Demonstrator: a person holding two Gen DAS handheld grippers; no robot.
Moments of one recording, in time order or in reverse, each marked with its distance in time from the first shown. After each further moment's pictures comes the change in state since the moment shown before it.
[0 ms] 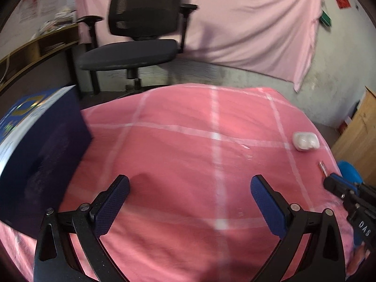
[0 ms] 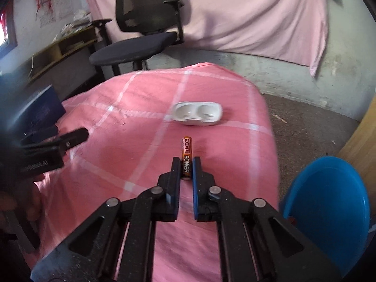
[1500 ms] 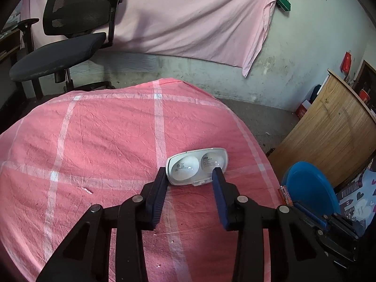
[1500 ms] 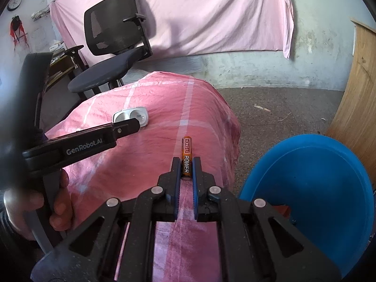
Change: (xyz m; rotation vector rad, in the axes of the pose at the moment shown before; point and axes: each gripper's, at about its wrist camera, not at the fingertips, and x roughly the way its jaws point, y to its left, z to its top) left arm 0.065 -0.109 0.042 0.083 0.070 -0.291; right arm -0.011 -0.063 -0.011 0.171 -0.051 -0.037
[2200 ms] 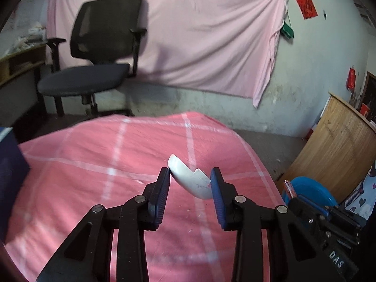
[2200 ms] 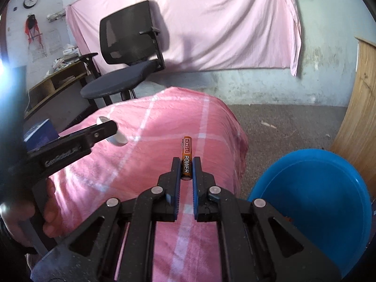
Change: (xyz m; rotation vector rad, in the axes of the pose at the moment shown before) left arm -0.080 0.003 -0.029 -0.020 -0.236 0.103; right arm -0.029 0.013 -0.005 -0.057 -0.113 0.050
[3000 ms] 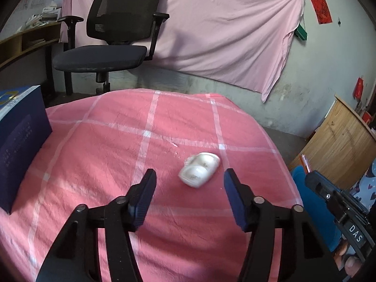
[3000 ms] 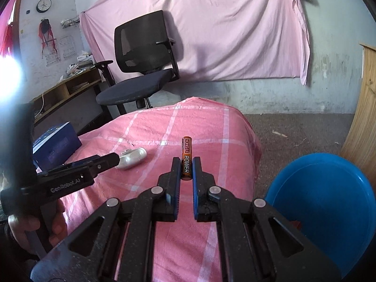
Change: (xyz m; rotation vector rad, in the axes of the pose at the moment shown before) left arm -0.025 0.036 -0.020 -0.088 0.098 -0.005; right arm -0.011 0.020 -0.002 -0.010 -0.044 0.067
